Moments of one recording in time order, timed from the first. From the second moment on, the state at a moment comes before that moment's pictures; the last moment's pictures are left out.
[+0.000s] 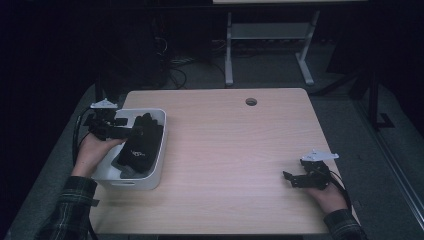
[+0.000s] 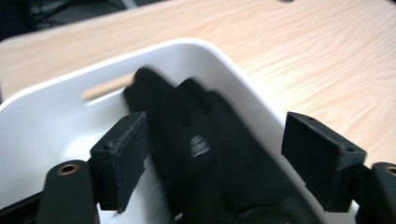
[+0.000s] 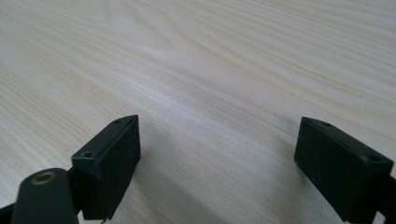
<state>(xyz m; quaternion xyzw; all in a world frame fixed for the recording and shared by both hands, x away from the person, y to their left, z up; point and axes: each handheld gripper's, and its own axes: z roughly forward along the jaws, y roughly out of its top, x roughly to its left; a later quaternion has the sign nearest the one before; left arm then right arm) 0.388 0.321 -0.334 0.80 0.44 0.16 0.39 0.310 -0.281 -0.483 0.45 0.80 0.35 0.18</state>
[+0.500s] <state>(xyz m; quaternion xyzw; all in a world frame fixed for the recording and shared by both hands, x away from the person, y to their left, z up) 0.376 0.239 -0.324 0.81 0.37 0.13 0.43 0.311 -0.281 -0.483 0.45 0.80 0.35 0.18</state>
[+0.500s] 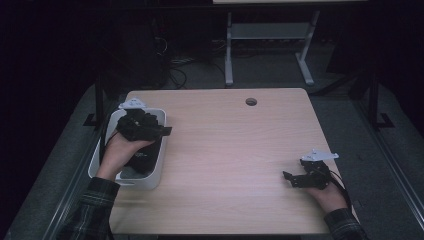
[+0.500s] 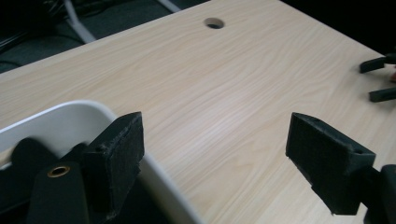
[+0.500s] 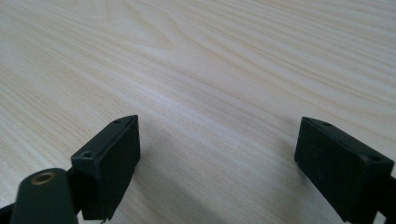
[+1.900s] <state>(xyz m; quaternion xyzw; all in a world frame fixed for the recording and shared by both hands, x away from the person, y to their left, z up) 0.336 0.099 -0.441 0.88 0.26 0.09 0.38 0.309 -0.281 -0.483 0.45 0.80 0.35 0.18</state>
